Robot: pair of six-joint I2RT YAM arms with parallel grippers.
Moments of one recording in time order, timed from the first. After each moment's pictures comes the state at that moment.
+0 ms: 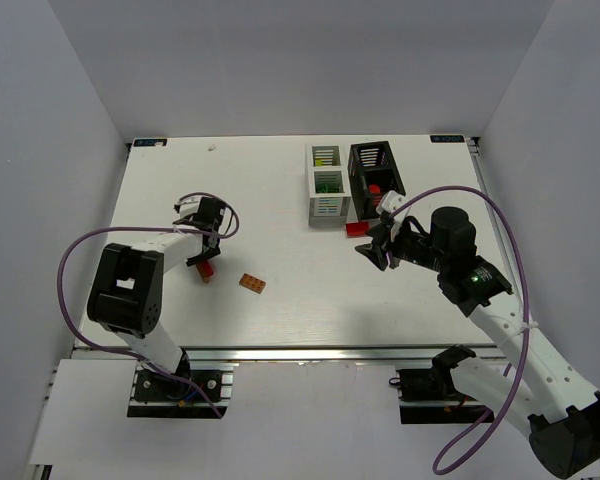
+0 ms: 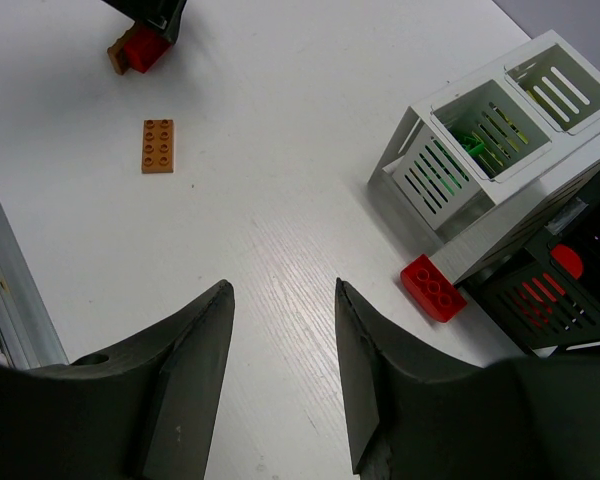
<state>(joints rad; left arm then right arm) -0.24 1.66 0.91 -0.40 -0.56 -0.61 0.48 0.85 0.80 -0.26 -0.51 -0.29</state>
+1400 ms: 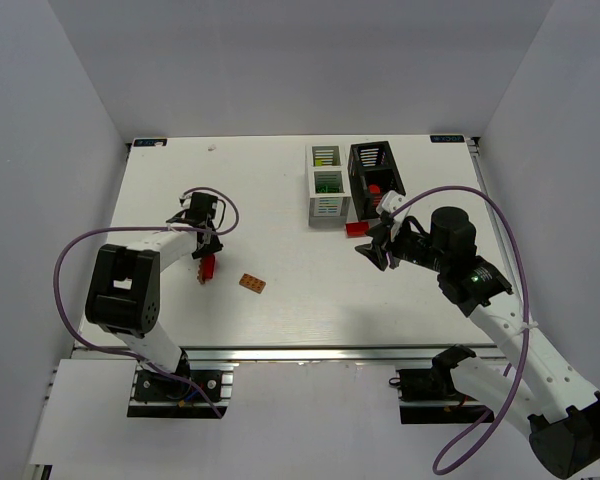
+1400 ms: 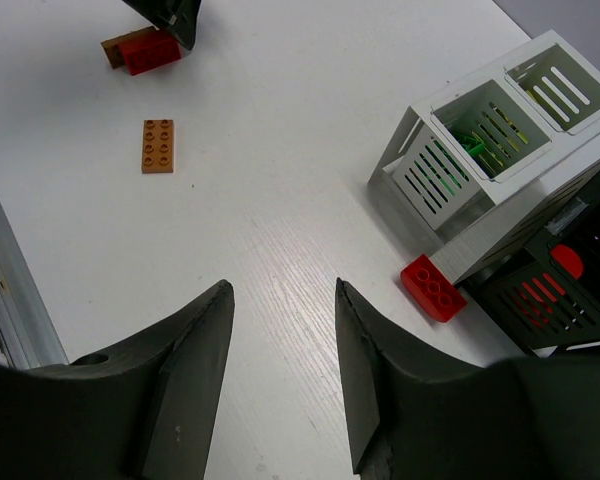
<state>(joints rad) -0.18 1.66 0.92 -0.33 -0.31 -0.47 0.48 0.85 0.80 -0.26 -0.51 -0.29</state>
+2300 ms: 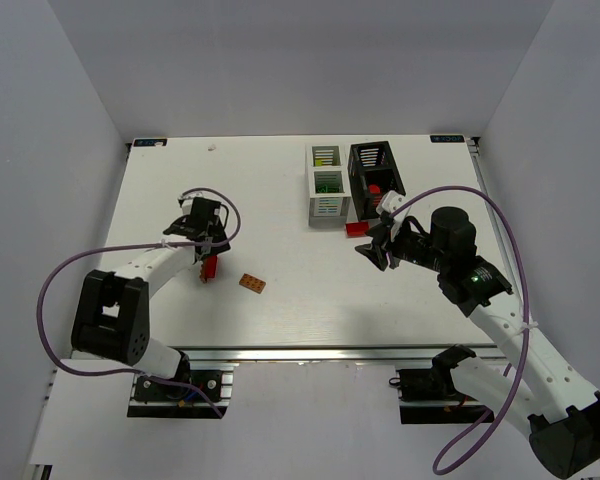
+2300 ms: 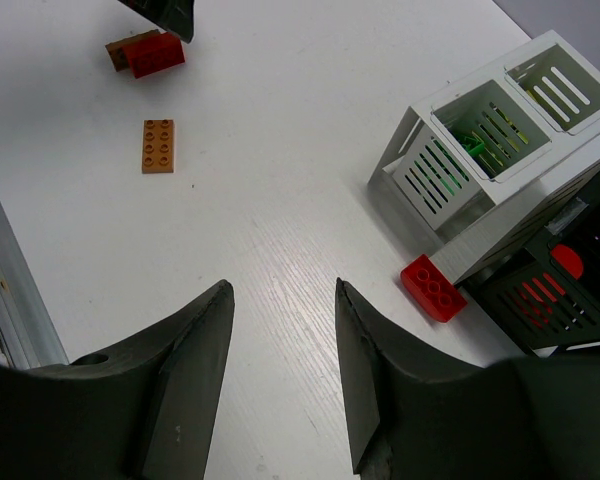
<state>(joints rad) -0.24 1.48 0.85 -0.34 -0.37 -0.49 0.48 0.85 0.80 -0.26 -0.51 -0.29</state>
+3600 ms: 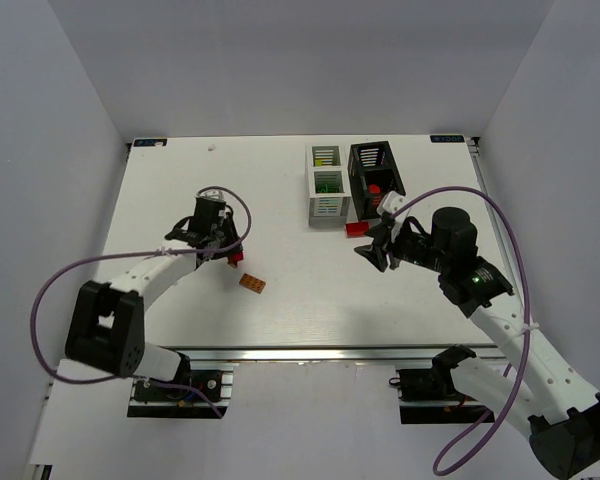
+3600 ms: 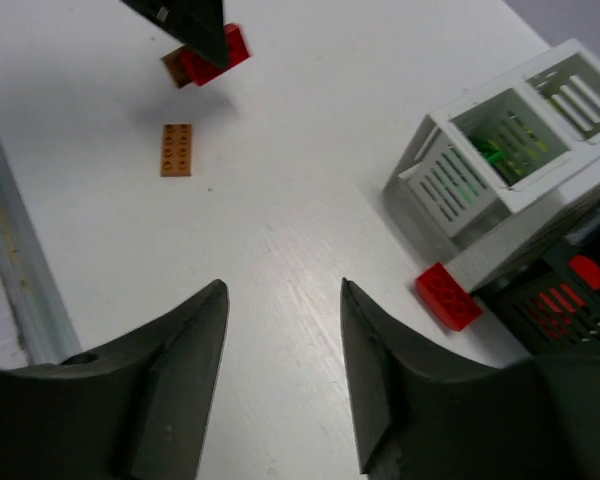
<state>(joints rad) -0.32 1.44 0.84 -0.32 -0.14 -0.52 0.48 0.84 0.80 -0.26 -0.53 -0.28</state>
